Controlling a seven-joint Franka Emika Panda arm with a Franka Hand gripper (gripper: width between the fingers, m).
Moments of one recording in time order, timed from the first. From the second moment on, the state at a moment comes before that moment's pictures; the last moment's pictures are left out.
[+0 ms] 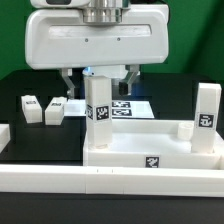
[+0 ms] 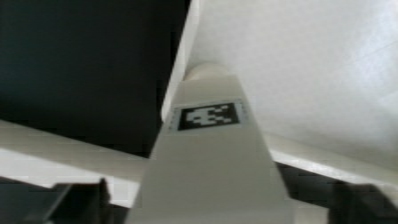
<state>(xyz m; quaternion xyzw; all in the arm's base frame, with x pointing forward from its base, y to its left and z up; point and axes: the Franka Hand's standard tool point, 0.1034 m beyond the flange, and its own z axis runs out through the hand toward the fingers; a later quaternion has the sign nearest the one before) 0.588 -0.055 0.110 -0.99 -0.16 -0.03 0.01</state>
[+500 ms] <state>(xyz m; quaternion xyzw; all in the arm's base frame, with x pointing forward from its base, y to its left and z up) 0.588 -0.055 0.109 -0.99 -0.15 -0.03 0.01</state>
